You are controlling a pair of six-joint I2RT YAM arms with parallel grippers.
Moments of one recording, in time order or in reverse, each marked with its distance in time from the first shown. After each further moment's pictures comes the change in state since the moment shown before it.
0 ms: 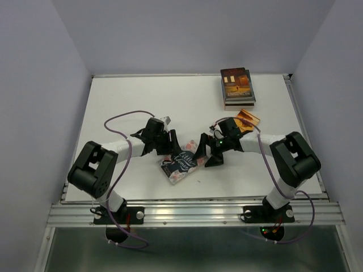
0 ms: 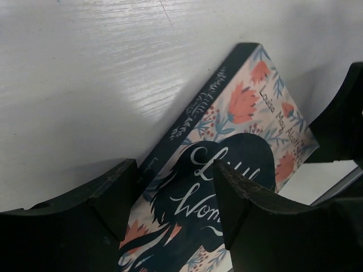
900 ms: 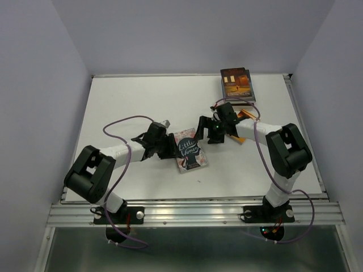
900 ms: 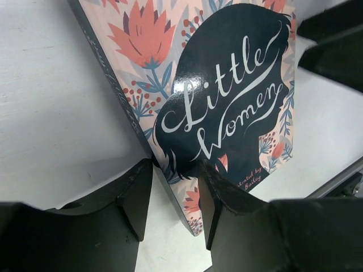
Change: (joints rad) left arm -0.062 -0.066 -0.052 -0.010 -0.069 -0.119; right arm -0.037 0.154 0.309 -0.030 0.343 -0.152
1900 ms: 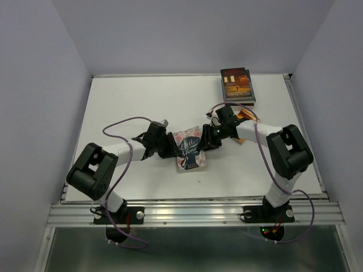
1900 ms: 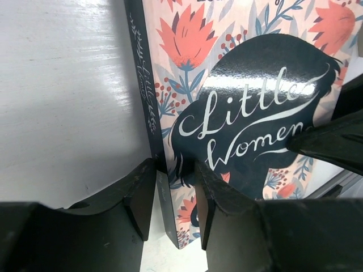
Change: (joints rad) left arm 0.014 0.049 0.000 0.061 0.009 -0.079; right arm 0.008 -0.019 -0.040 -0.087 -0.259 -0.056
